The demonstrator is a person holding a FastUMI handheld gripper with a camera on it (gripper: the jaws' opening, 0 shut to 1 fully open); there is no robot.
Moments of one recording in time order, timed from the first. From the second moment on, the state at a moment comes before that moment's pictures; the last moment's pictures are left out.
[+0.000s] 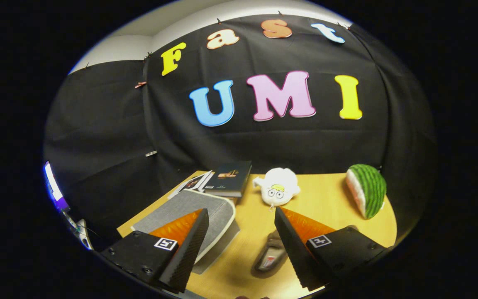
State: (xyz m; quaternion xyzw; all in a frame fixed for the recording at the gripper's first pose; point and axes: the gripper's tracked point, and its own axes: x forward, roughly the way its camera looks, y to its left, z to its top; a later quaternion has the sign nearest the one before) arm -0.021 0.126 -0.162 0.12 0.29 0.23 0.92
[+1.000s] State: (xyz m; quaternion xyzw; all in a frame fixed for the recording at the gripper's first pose) arm -0.097 0.239 -0.273 0.45 0.54 0.33 0.64
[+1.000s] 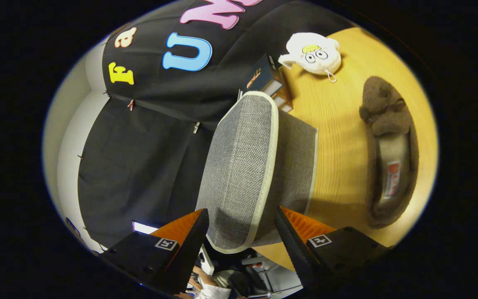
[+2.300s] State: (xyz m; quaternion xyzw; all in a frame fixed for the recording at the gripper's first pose) arm -0.095 0.253 -0.246 0.45 0.57 0.34 0.60
